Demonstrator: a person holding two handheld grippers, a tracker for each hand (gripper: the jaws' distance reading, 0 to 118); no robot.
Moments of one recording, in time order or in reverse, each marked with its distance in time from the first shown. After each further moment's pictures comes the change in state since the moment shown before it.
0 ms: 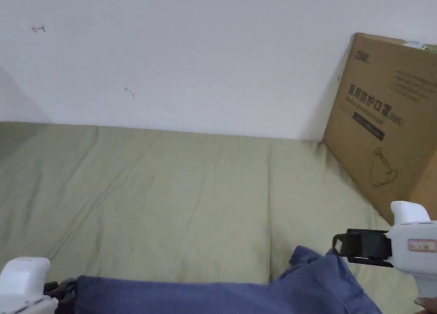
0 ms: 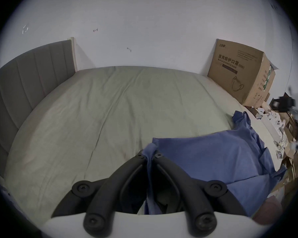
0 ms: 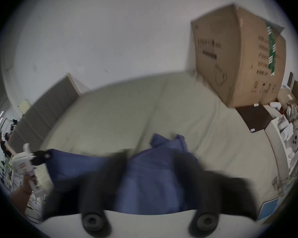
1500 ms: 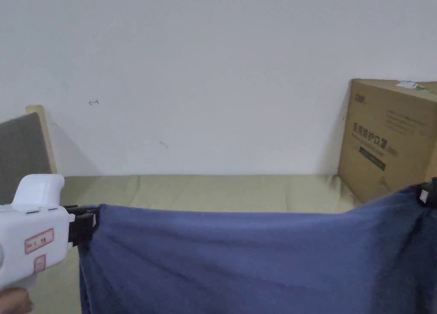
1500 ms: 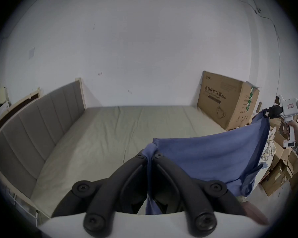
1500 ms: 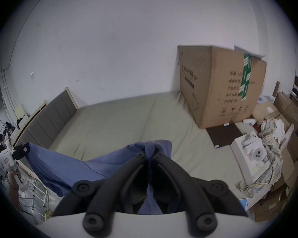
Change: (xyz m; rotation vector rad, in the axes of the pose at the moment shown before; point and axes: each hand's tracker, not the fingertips) left arm 0.010 0.126 0.220 0.241 -0.005 -0.061; right arm -0.021 0.017 0.261 0.313 -0.033 0.023
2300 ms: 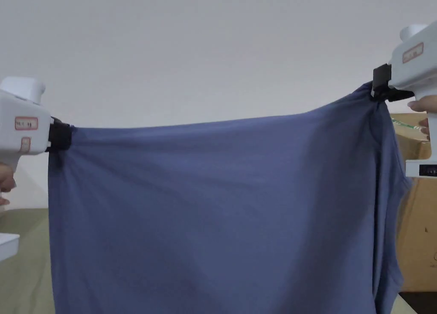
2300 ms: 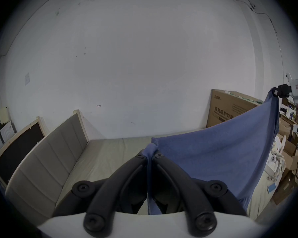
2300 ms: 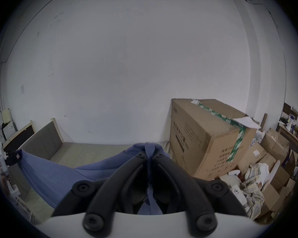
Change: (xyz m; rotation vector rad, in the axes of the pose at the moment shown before) left arm -0.004 0.201 -0.139 0.101 0.071 -0.060; right arm -0.045 0.247 -0.059 0.258 -0.147 0.073
